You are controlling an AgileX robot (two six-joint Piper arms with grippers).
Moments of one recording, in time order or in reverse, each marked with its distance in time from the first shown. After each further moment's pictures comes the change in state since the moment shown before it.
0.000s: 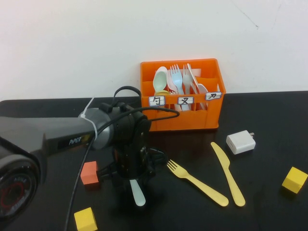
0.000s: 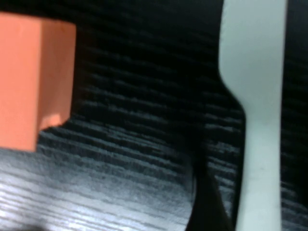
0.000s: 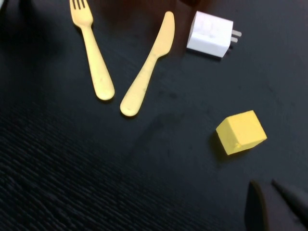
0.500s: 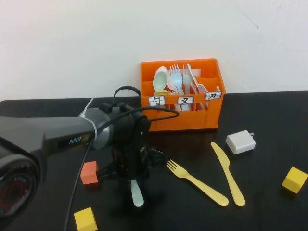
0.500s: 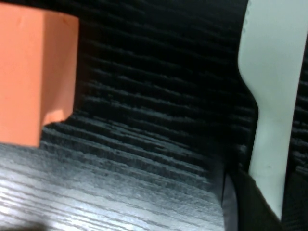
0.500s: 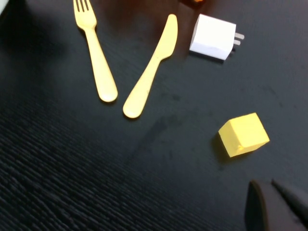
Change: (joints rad) right arm 0.000 0.000 0.000 0.013 0.000 -0.015; left arm 0.000 0.002 -0.002 -0.006 0.011 0.000
